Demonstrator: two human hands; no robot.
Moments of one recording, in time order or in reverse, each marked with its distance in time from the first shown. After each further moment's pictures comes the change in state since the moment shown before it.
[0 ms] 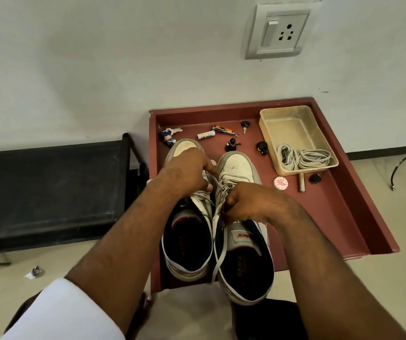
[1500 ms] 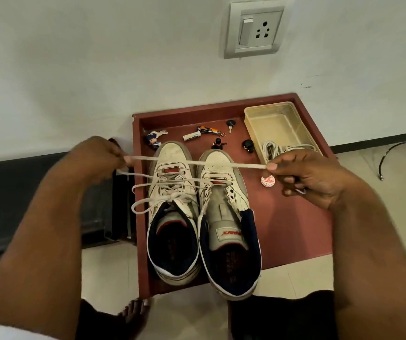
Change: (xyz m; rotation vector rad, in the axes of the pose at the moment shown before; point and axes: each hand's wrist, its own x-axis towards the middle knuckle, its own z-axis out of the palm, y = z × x) left_hand -0.028 -0.071 -0.066 -0.234 0.223 -0.378; right_hand -0.045 0.077 -0.054 0.963 0.249 -0.128
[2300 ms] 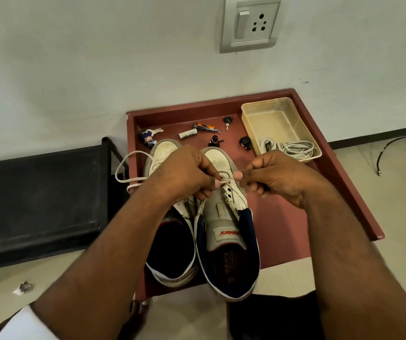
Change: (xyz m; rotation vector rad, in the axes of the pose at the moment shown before) left_hand -0.038 0.082 0.087 -0.336 -0.371 0.254; right_hand 0.019 0.001 0.034 -0.263 0.014 0.040
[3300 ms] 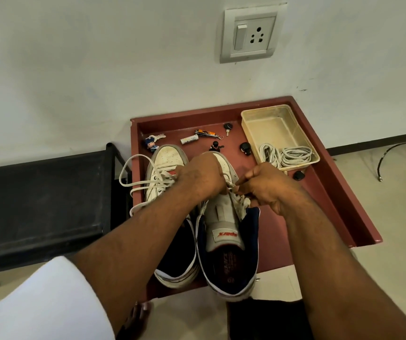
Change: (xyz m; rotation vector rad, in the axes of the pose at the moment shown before) left_hand 0.029 0.010 0.033 0.516 0.155 -0.050; right_hand 0.018 0.009 0.020 0.033 0.173 0.240
